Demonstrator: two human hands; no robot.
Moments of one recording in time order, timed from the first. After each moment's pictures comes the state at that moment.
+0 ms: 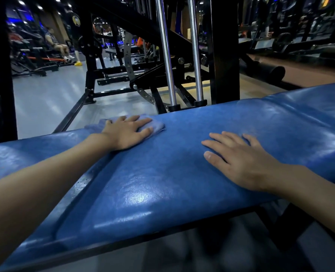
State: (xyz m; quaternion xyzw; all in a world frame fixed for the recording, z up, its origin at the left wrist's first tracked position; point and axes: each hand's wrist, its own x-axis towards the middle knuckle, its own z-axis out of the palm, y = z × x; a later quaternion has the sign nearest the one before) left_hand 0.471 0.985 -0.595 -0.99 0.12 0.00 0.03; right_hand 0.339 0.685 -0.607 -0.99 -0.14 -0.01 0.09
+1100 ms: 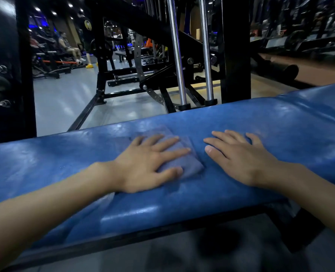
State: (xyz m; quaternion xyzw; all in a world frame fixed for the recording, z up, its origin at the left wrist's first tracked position) left_hand 0.351 0.964 -0.590 -0.95 0.30 -0.01 0.07; right_hand 0.339 0.711 -0.604 -0.99 -0.12 0.00 0.11
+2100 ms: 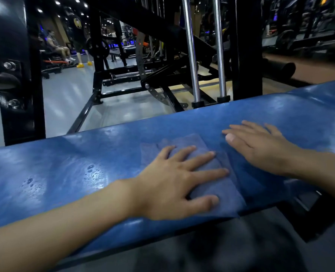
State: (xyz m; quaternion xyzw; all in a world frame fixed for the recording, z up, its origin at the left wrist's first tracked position) left_hand 0.313 0.998 -0.593 -0.90 0.43 -0.02 0.05; right_hand 0.339 0.748 -0.592 -0.99 -0.09 -0.01 0.12
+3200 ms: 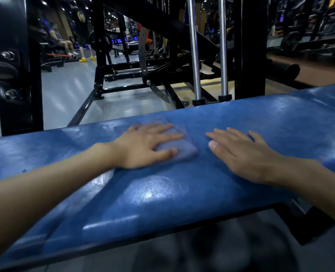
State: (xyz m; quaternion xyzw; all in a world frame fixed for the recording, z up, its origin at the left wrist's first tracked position) left_hand 0.396 1.042 -0.590 -0.95 0.30 0.00 0.02; right_hand 0.337 0.771 -0.602 -0.98 -0.12 0.02 0.13
